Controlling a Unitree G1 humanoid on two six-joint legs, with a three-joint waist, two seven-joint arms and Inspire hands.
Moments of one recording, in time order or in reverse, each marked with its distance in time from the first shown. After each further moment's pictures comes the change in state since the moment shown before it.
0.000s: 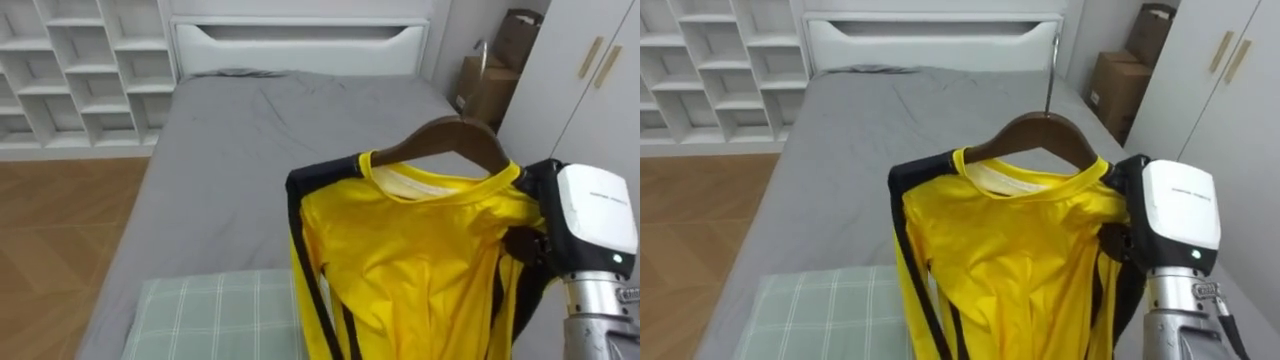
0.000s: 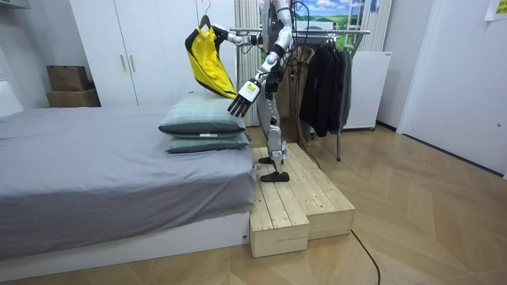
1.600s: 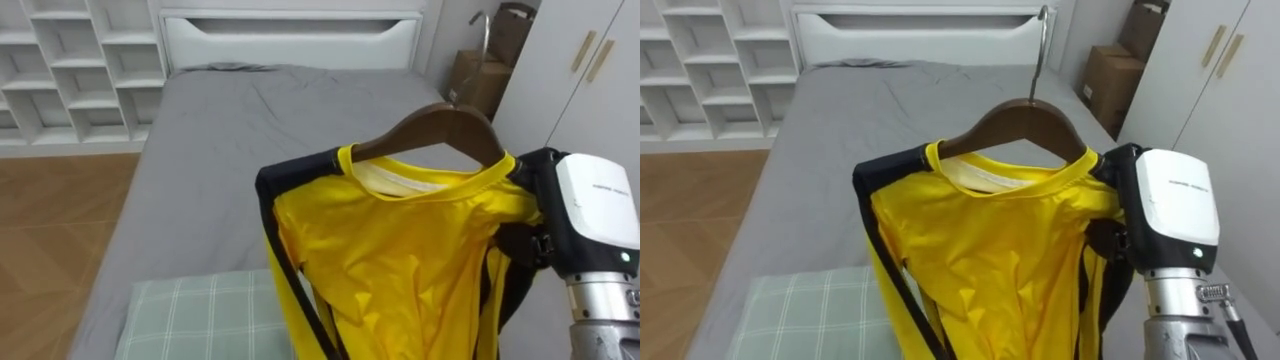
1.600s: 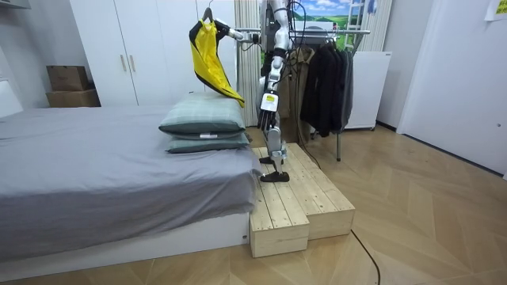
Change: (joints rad) left arm -0.009 -0.023 -0.004 0.272 0.004 0.073 -0.027; right arm 0.078 0.006 -0.003 -0.184 0.020 0.013 0.109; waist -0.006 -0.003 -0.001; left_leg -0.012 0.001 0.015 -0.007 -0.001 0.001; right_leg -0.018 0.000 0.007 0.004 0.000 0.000
